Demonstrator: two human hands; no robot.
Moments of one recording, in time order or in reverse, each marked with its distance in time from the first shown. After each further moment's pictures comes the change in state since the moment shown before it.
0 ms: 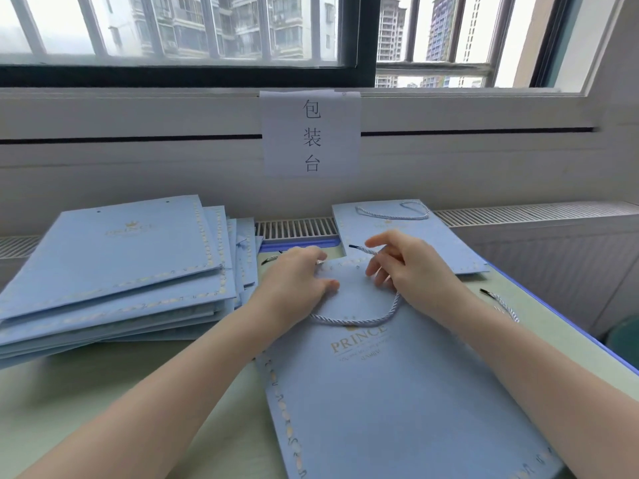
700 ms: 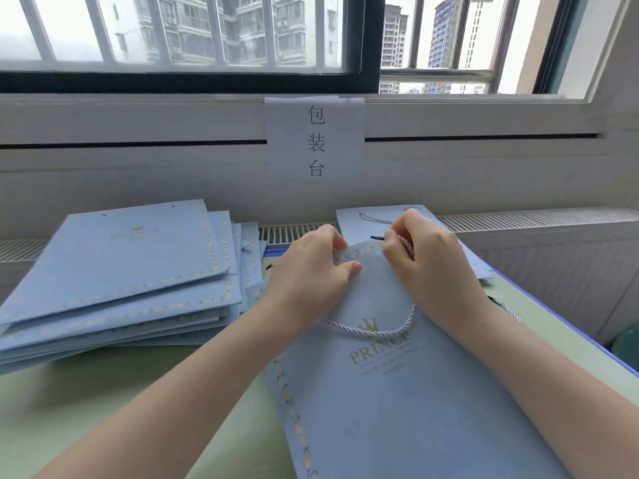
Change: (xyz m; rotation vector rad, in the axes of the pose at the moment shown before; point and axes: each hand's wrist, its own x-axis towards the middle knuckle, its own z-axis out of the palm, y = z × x) left_hand -0.008 0.032 -0.016 -0.099 0.166 0.038; right_hand -0.005 -0.020 -0.005 -0.302 0.355 -0.284
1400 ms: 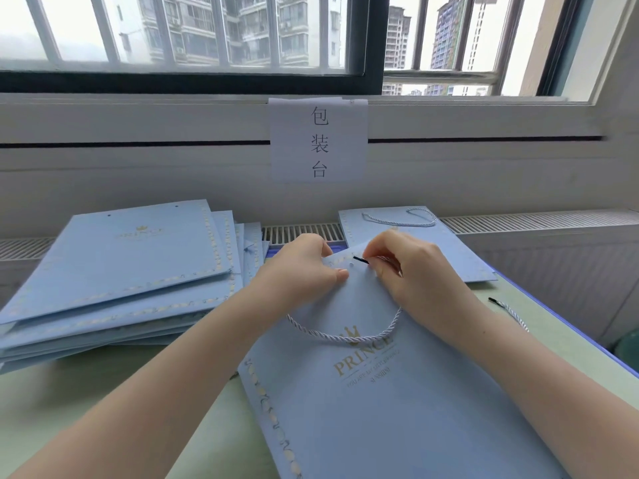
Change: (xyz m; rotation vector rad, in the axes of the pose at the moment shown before) left_hand 0.013 -0.012 -0.014 -0.004 -0.254 -0.161; right_hand -0.003 0.005 0.009 0.099 -0.188 -0.160
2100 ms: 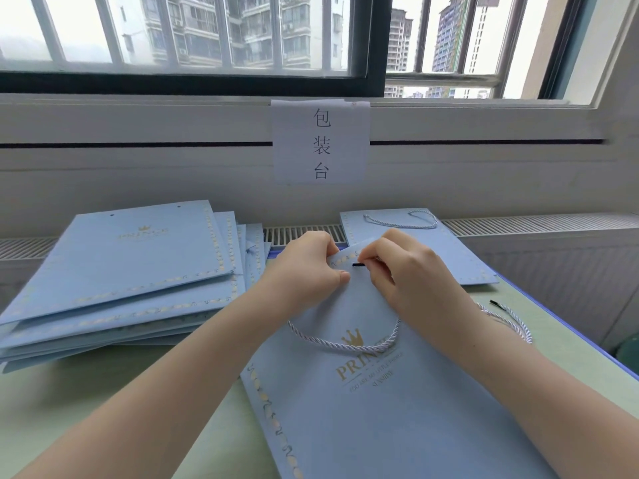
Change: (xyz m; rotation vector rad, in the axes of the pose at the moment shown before) left_hand -0.002 0.004 0.001 -0.012 0.068 0.061; right_hand 0.000 -0.008 0.006 -0.168 0.069 -0.103
